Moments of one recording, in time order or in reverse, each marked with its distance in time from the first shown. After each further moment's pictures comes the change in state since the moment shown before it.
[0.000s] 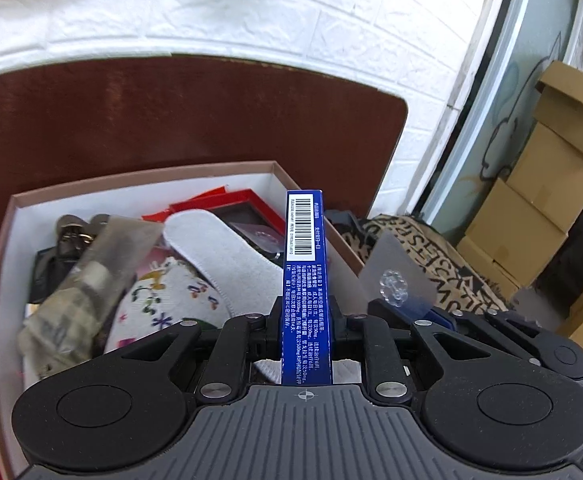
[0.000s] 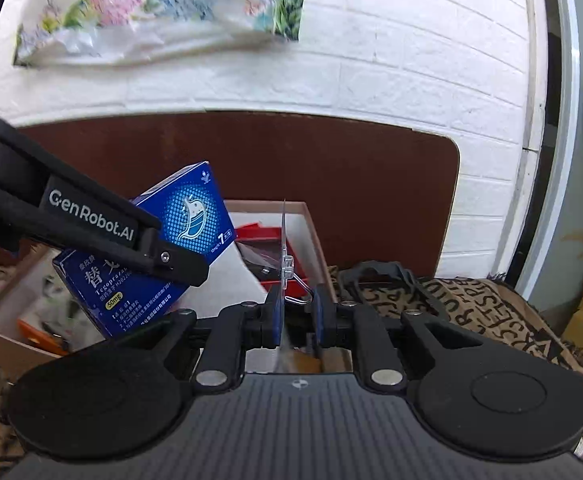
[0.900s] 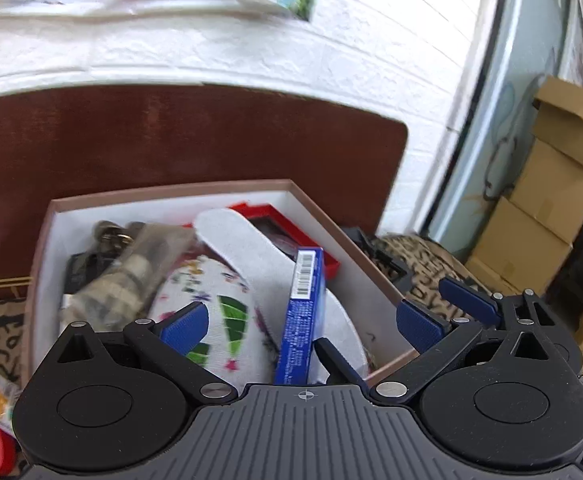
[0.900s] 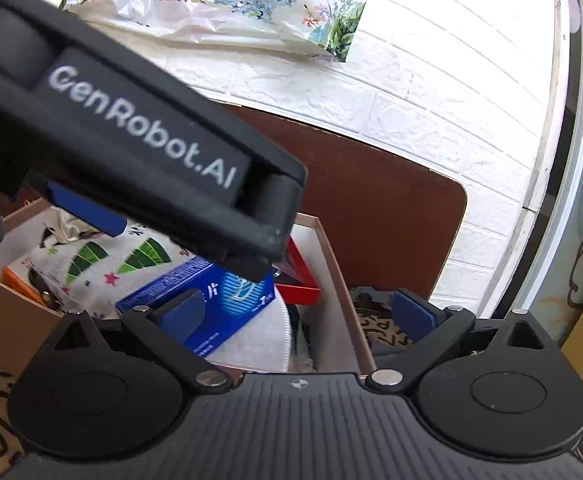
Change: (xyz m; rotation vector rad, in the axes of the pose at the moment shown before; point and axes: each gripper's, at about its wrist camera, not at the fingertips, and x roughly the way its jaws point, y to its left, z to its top) left arm -0.050 0.005 -0.029 0.011 -0.134 0.050; right arm -0.025 0.045 -0.022 -0.172 -0.100 -0.039
